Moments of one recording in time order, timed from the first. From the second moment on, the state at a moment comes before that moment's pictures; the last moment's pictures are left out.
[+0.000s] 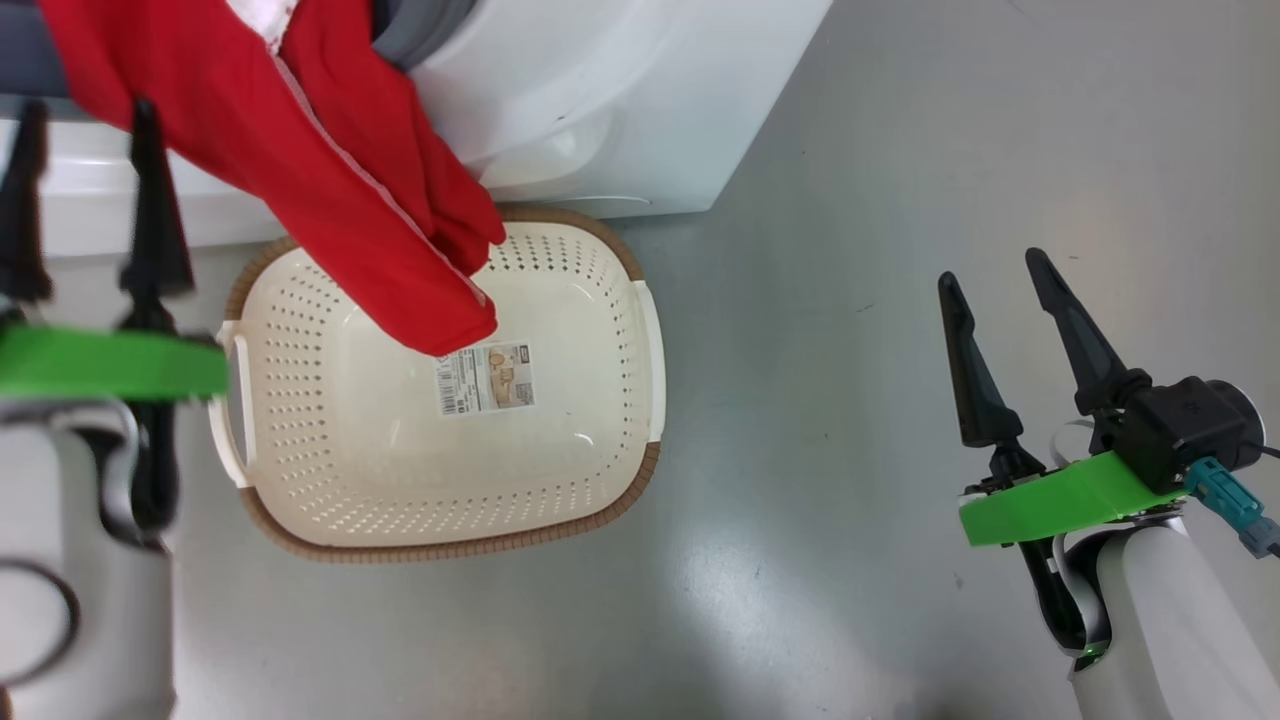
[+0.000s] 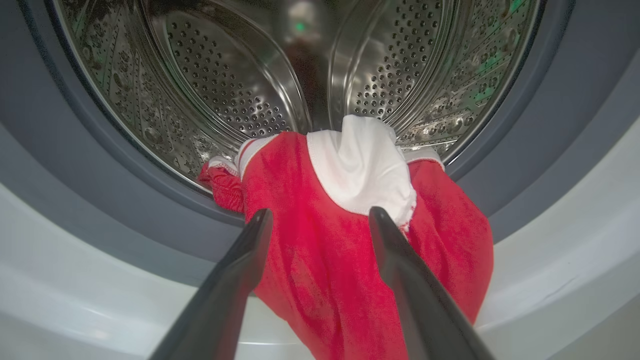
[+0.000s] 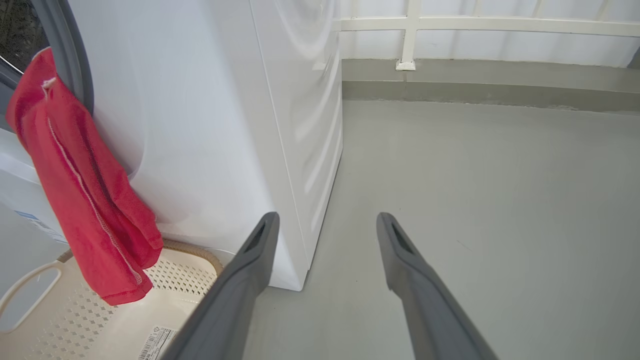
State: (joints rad) left arm -0.66 0.16 0.11 0.36 -0.26 -0.12 -0.26; right arm -0.30 -0.05 0.02 0.18 0.18 0.13 -0.26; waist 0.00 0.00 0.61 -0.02
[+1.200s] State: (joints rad) left arm -1.27 0.25 0.01 1.19 -0.19 -0.11 -0.26; right arm -0.31 -0.05 0.06 0.18 0.20 0.13 -0.26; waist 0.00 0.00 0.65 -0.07
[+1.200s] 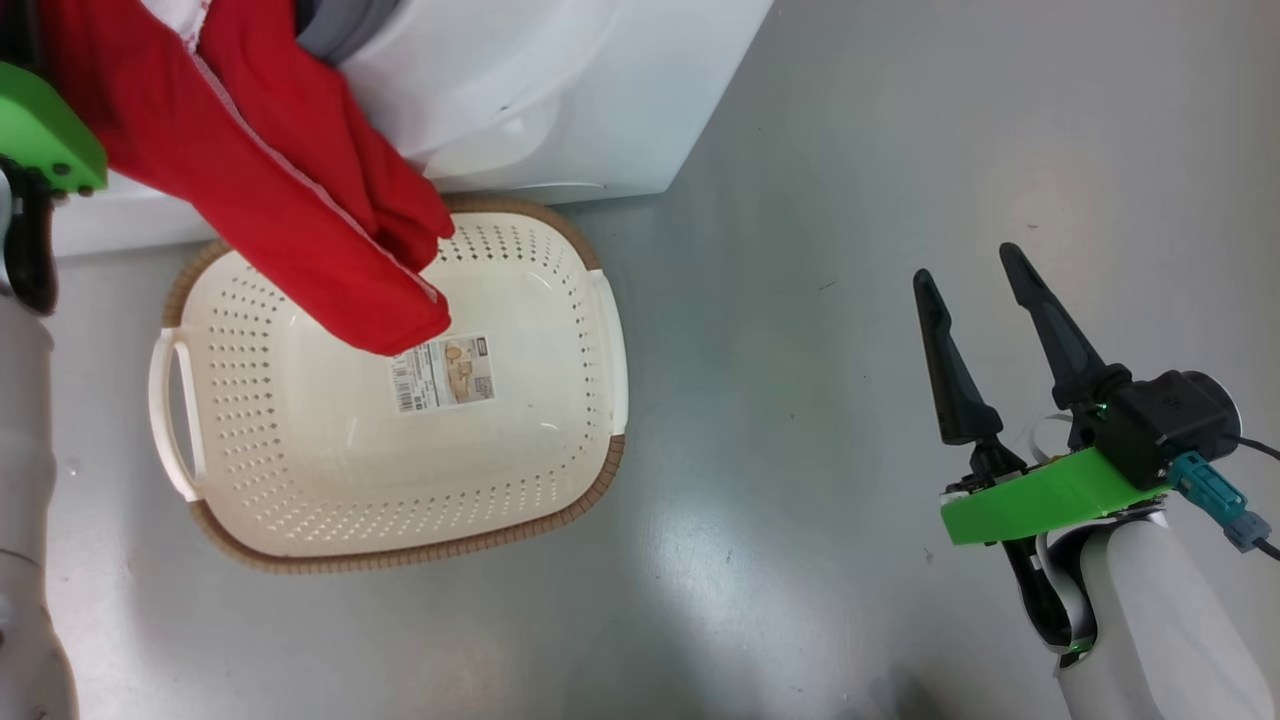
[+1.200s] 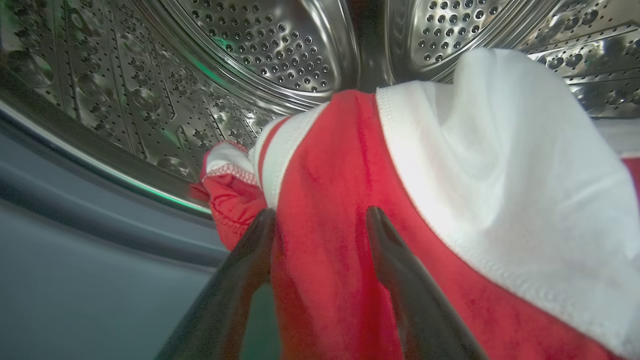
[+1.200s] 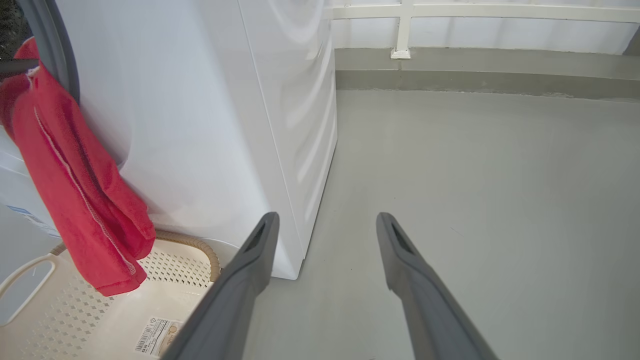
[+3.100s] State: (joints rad) left arm -0.53 0.08 0.18 -0.04 -0.28 -0.13 -0.26; right arm -0.29 -0.05 0.04 0.18 0.18 0.13 -0.26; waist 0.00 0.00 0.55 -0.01
